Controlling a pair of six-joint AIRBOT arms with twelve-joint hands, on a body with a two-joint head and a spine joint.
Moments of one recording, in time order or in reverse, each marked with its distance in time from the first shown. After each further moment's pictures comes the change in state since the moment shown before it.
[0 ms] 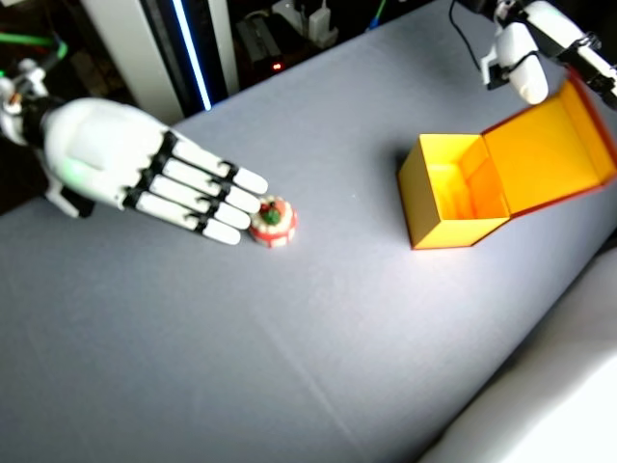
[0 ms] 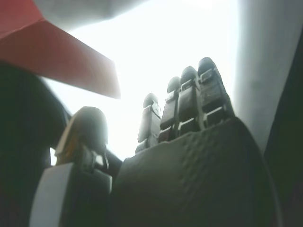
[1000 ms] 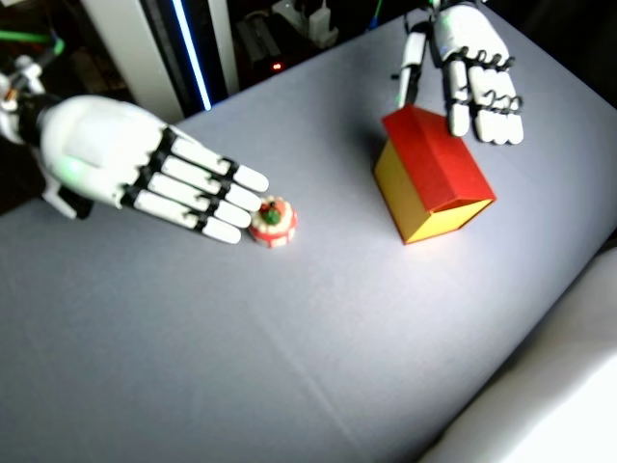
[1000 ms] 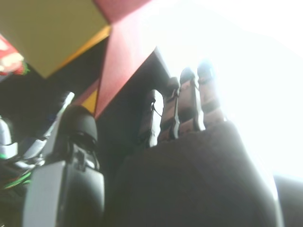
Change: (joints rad) left arm -0.043 -0.023 -0.134 0.401 0.014 0.079; right arm 0.015 0.013 0.000 -0.009 -0.006 -0.007
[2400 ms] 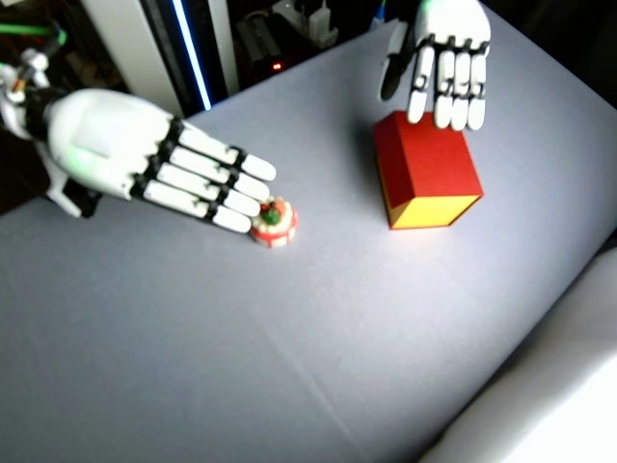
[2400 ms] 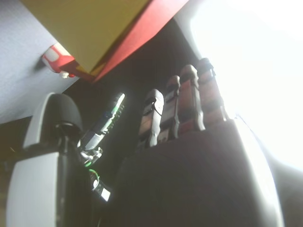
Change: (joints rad) left arm 0.001 0.064 -0.076 0.268 0.188 0.039; right arm 0.026 0.004 -0.004 -0.027 -0.016 -0.027
